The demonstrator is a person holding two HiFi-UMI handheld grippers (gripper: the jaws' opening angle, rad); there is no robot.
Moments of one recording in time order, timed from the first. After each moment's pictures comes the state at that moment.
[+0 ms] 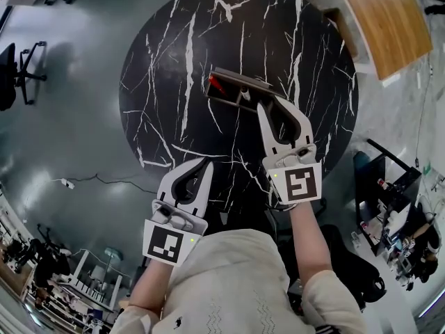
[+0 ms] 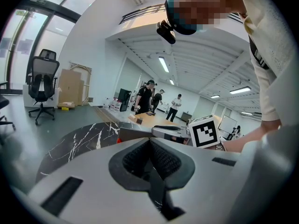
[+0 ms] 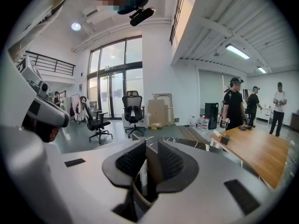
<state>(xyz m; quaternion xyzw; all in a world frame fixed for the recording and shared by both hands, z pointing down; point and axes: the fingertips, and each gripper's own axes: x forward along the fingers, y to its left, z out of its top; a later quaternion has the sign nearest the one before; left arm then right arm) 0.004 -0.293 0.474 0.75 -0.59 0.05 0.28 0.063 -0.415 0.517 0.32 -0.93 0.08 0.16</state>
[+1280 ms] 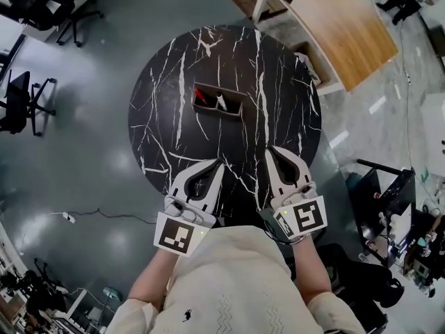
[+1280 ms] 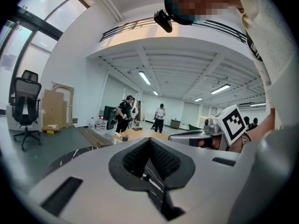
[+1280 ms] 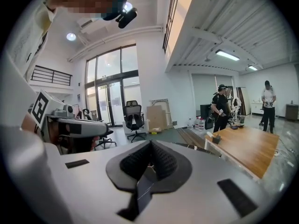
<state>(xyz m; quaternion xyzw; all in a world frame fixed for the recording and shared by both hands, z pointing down) 0.085 -0.248 0.363 0.82 -0.55 0.00 0.16 0.172 -0.291 0.392 0.33 -0.93 0.10 0.13</state>
